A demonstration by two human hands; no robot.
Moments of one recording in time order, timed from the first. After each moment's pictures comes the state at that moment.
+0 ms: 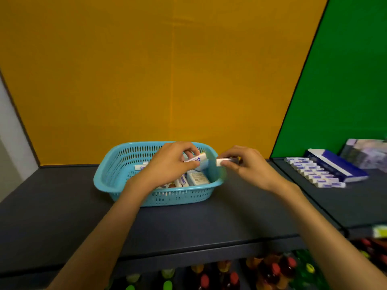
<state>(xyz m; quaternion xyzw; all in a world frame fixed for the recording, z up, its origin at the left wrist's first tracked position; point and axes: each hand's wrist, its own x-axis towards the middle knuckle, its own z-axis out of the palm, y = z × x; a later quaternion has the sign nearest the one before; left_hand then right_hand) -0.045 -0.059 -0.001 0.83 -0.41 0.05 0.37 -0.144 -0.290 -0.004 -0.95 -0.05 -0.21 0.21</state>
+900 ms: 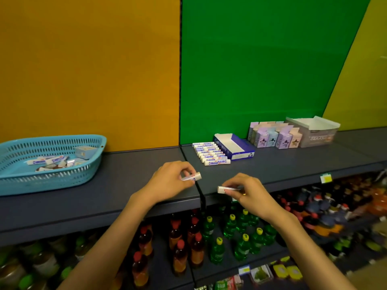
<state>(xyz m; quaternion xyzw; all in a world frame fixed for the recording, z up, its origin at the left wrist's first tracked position) -0.269 -0.359 -0.052 0.83 -0.45 -0.01 0.32 -0.431 -0.577 -0.076 -0.95 0.06 -0.18 0.27</state>
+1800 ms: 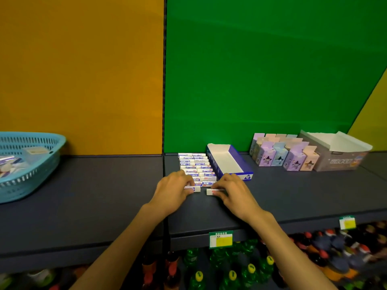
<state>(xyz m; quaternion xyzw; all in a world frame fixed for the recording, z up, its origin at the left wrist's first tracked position) -0.194 -0.518 -0.113 0.89 -0.39 0.08 0.22 -0.300 -0.718 -0.110 -0.98 0.01 -0.18 0.12</state>
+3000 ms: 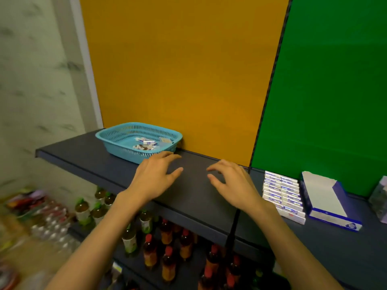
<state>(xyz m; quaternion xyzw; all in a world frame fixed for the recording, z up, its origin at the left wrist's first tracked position) -0.277 -0.297 -0.028 0.97 -0.07 0.22 0.13 -0.248 -0.541 -0.039 -0.92 -0.29 -0.19 0.20</state>
